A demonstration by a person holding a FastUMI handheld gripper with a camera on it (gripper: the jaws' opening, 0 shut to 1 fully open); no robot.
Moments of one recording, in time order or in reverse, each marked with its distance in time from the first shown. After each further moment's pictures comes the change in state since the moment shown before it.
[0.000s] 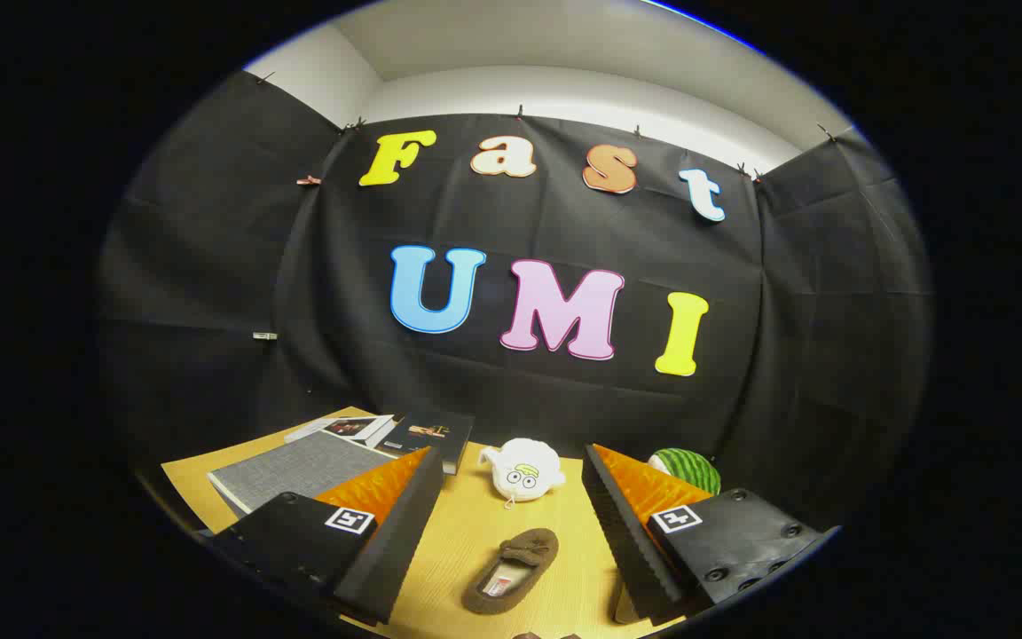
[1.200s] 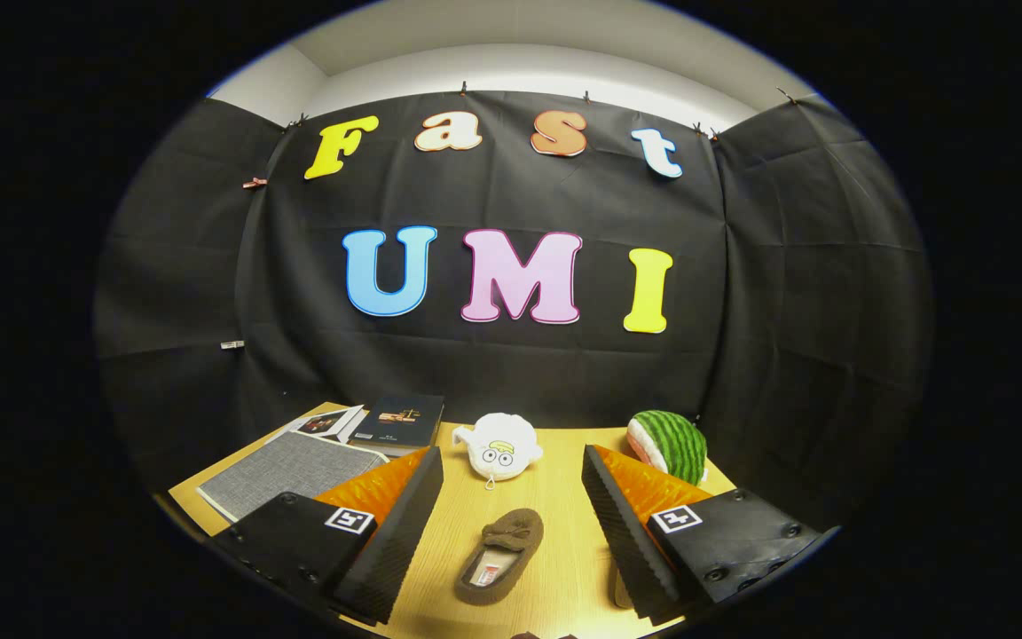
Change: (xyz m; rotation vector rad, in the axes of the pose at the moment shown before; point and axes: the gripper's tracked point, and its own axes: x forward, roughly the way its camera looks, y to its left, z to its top) arm 0.010 -0.035 -0.017 0.118 0.122 -0.068
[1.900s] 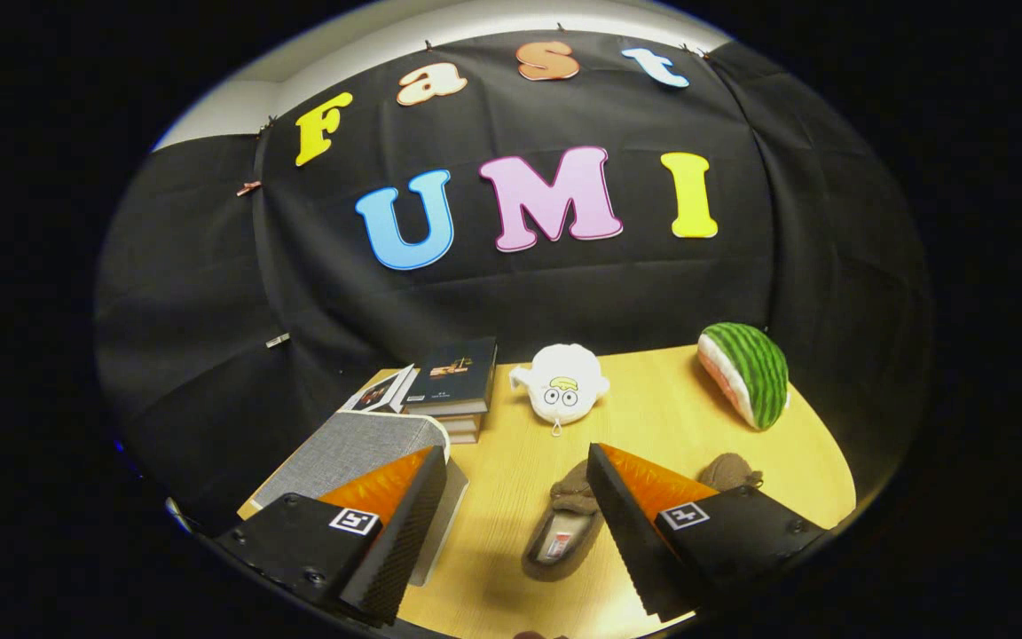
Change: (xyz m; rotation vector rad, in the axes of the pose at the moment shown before) arm 0.034 0.031 -0.053 0.214 0.277 0.189
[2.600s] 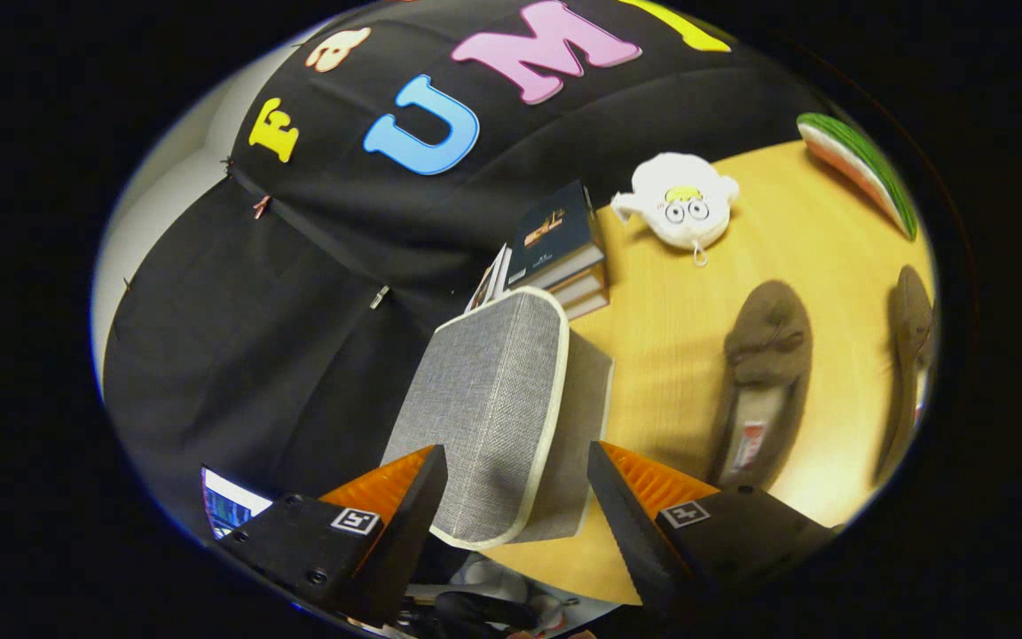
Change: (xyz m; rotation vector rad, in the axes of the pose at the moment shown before) arm 0.041 0.097 -0.112 0.451 0.489 0.423
